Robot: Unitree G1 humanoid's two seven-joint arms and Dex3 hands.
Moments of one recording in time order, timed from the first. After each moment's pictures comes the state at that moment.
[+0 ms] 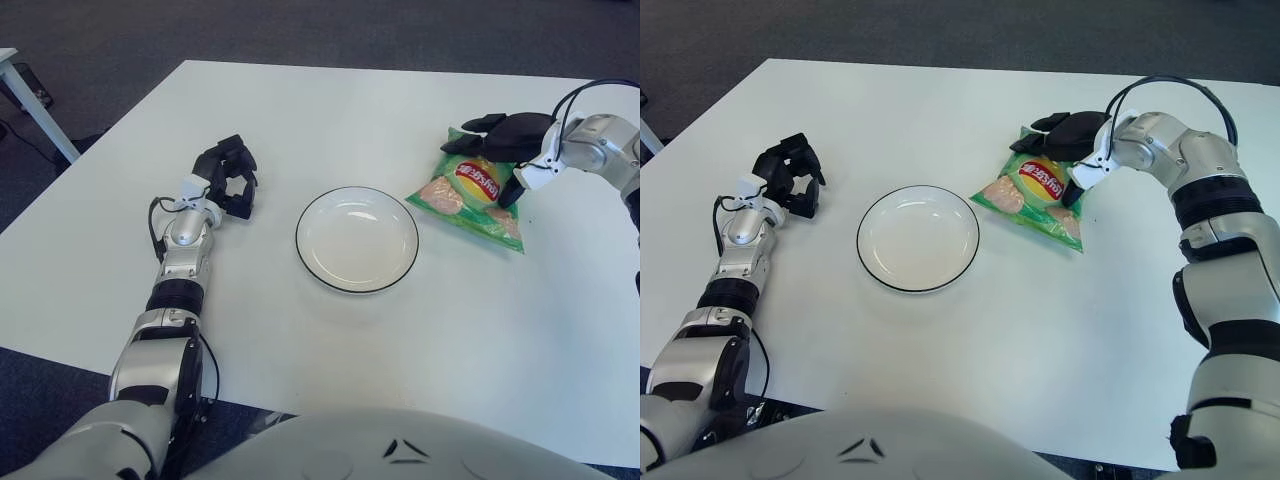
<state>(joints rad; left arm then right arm) -0.46 0.24 0.14 0.76 -0.07 -0.57 -0.20 -1.01 -0.87 0.55 0.83 -0.94 -0.88 0.27</state>
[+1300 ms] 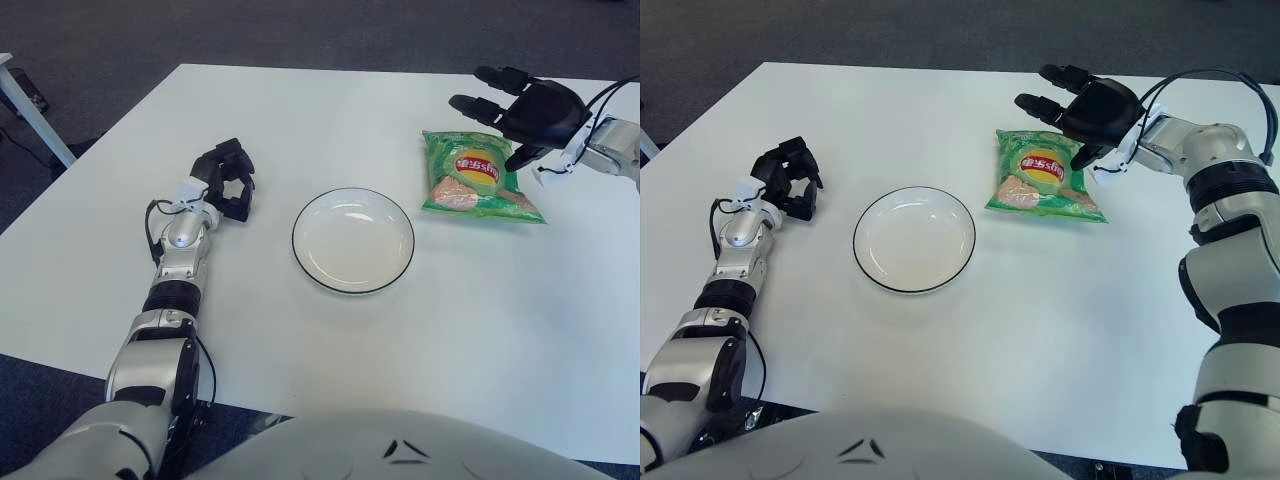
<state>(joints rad) -0.46 0.26 0.13 0.79 -0.07 -0.57 -0.20 -1.13 -0.89 0.74 1.04 -1.25 -0.81 -0.63</state>
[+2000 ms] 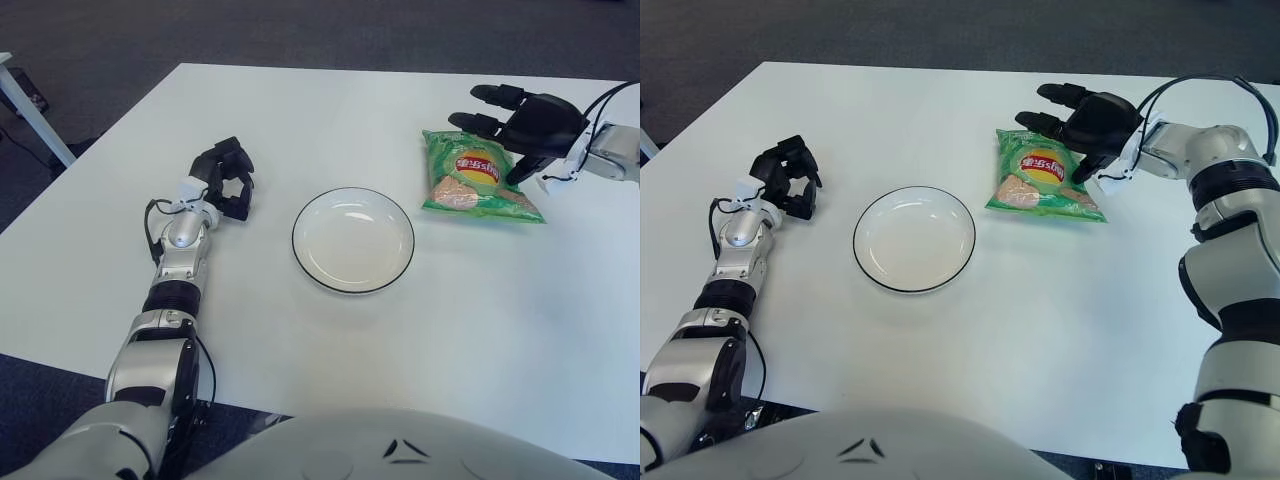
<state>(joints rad) -0.45 0.26 0.13 0.78 -0.06 -0.58 -0.18 -1.15 -0.87 0.81 1.12 -1.25 -0.89 -0.55</state>
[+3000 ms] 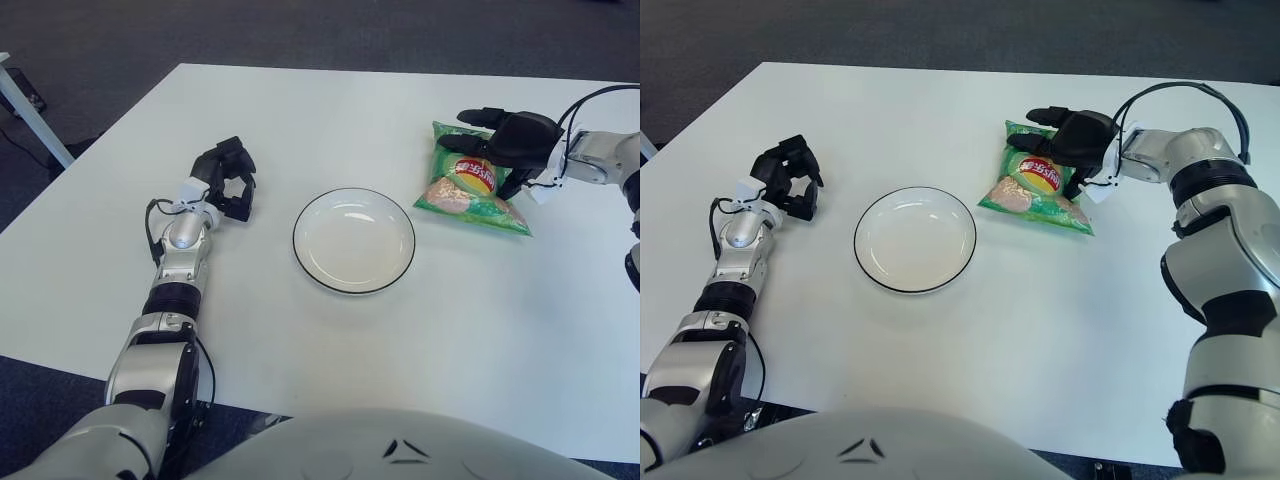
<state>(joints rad) -0.44 0.26 0.12 0.74 -0.06 -0.58 -0.18 -1.17 -0.81 0.86 1.17 -1.22 -0.93 -0.39</state>
